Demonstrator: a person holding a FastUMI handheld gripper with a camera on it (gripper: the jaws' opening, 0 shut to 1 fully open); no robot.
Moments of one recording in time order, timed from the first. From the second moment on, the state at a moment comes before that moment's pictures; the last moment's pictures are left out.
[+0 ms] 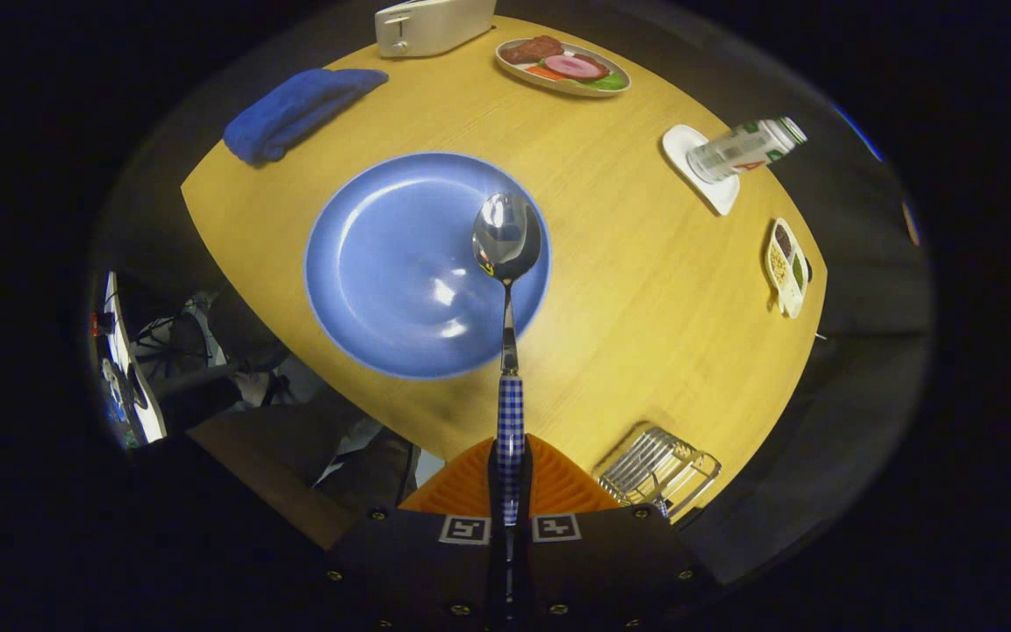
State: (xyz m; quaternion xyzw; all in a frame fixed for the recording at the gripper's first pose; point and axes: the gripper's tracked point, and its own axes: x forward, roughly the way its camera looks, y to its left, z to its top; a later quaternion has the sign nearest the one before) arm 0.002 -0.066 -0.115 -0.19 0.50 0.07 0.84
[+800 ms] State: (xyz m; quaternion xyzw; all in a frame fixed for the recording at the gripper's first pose) arm -0.120 -0.252 -0.097 -0.23 0.62 -0.08 0.75
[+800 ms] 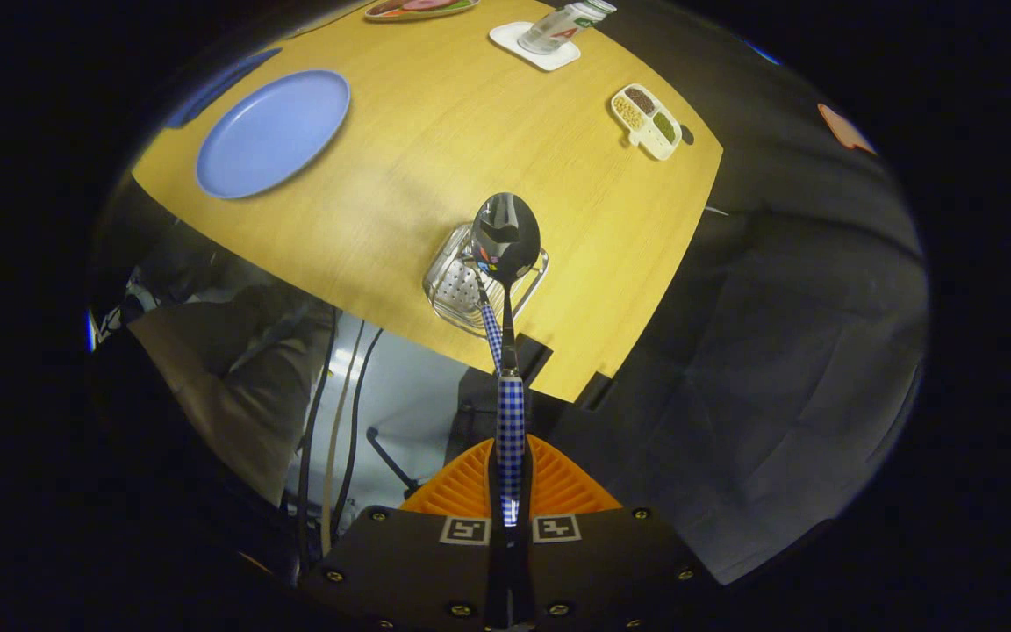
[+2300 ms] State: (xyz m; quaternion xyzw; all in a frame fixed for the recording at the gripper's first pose) arm -0.042 -0.300 -0.124 -0.35 0.72 -0.02 0.60
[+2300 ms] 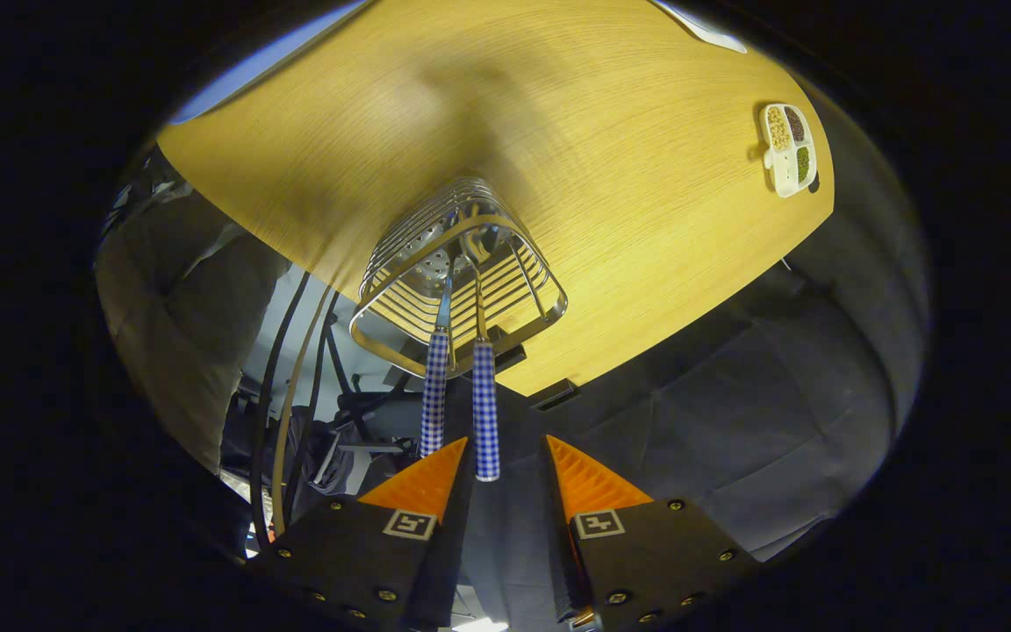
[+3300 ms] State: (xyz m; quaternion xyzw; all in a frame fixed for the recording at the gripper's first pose) arm -0.096 -0.188 -0.038 -0.13 0.37 -0.08 0.92
